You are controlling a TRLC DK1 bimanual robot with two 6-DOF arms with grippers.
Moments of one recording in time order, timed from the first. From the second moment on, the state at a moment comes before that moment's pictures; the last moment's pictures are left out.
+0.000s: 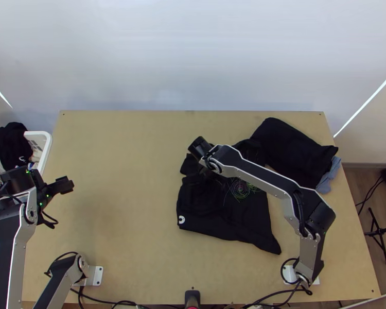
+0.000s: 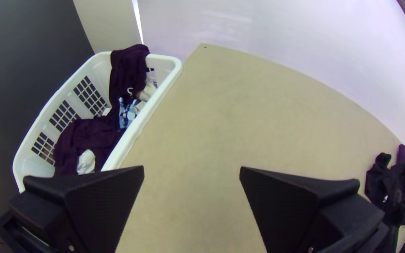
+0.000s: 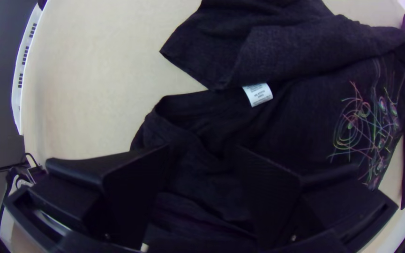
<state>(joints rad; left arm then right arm) 0.34 0.85 0.79 -0.68 -0.13 -0.05 0.80 1.98 1.57 -0.84 -0.10 0.51</state>
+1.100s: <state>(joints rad) 0.34 0.85 0.80 -0.69 -0.13 -0.06 0.72 1.81 1.68 -0.64 0.06 0.46</state>
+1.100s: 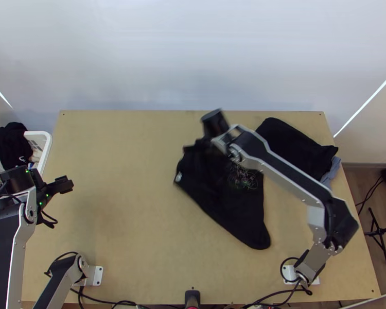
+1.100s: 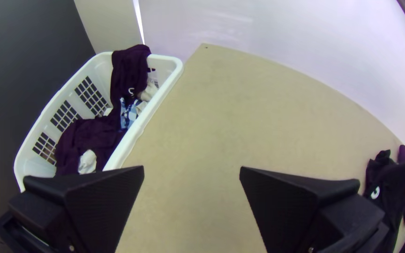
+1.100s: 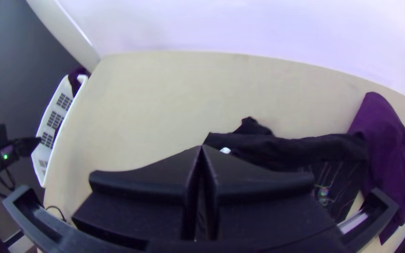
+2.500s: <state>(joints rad) 0.32 0.86 0.81 -0.65 -0.13 -0.09 1.06 1.25 1.87 -0.25 -0.19 0.21</state>
